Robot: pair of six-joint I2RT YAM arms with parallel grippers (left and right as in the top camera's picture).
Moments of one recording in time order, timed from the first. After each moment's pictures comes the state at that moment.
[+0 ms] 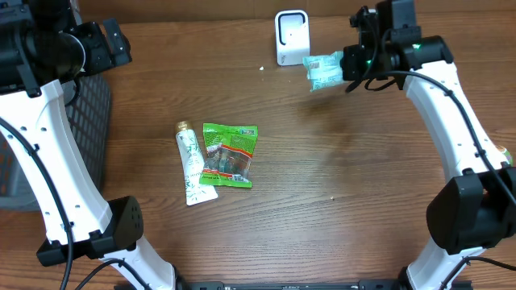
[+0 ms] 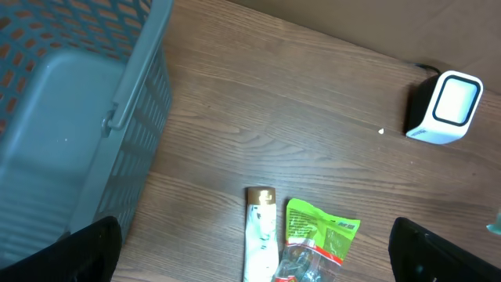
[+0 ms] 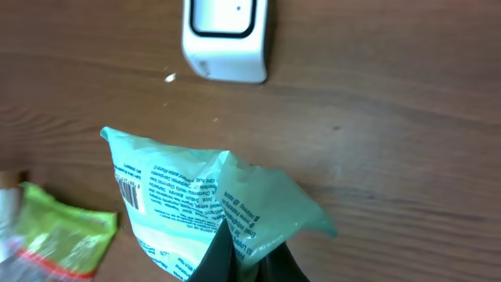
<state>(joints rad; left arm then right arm) 0.21 1.92 2.67 -1.69 0.06 -0.17 0.18 1.90 1.75 -0.81 -0.21 0.06</state>
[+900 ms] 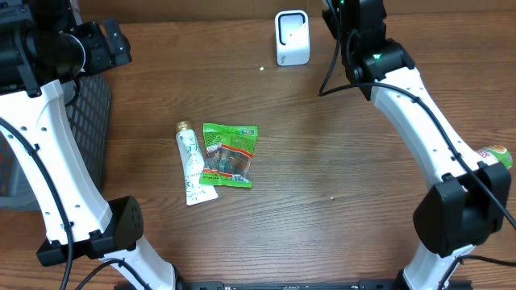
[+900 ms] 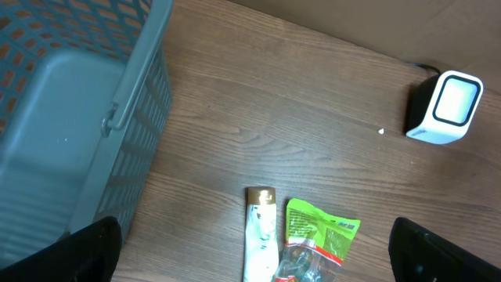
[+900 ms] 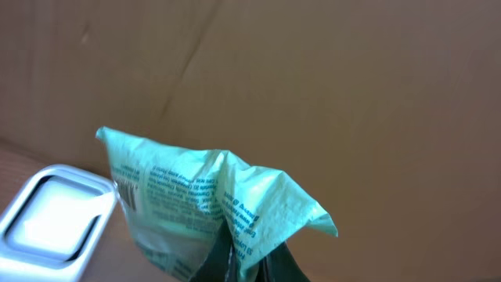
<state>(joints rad) 0.21 1.92 2.67 -1.69 0.06 -0.17 0.33 1.93 1.75 -0.12 0.41 -0.46</state>
